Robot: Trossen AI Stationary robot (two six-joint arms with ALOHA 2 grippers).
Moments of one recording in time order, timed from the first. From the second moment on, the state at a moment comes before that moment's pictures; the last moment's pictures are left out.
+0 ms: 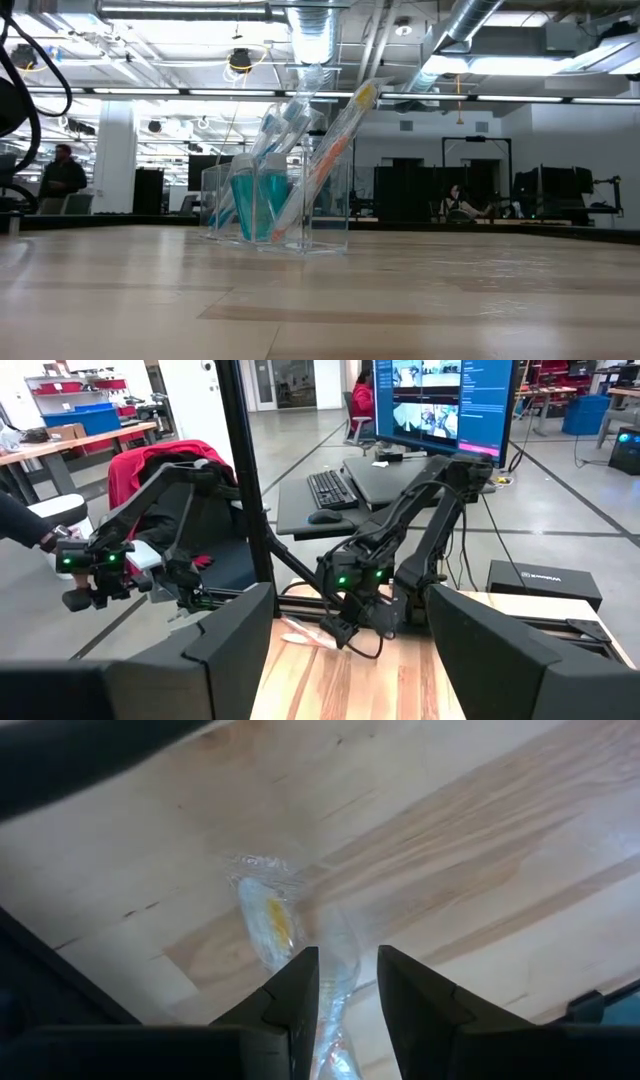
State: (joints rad) left arm -0.79 1.01 0.46 -0.64 0.06 -1.99; right arm 0.10 1.20 1.61 -0.52 -0.16 0.05
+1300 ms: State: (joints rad) left arm -0.79 0.89 0.46 -0.54 -0.43 -2.07; right arm 0.05 1.20 1.61 -0.47 -0.16 0.02
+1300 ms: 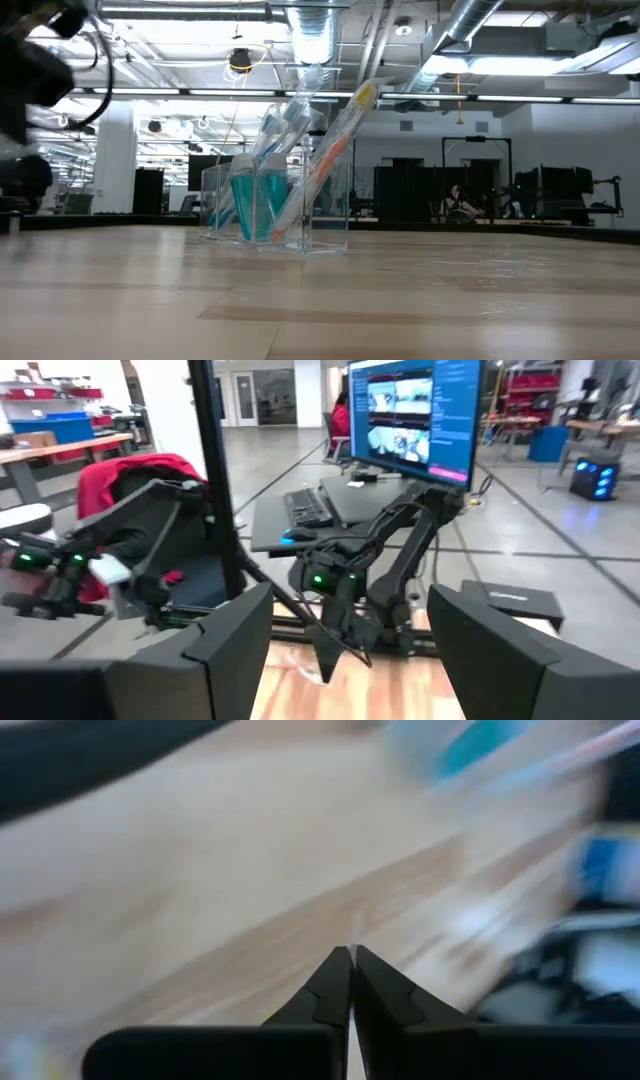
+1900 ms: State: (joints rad) left arm -0.62 0.51 0.46 -0.27 -0.99 -1.33; right arm -0.16 1.20 1.61 -0.24 -0.13 0.07
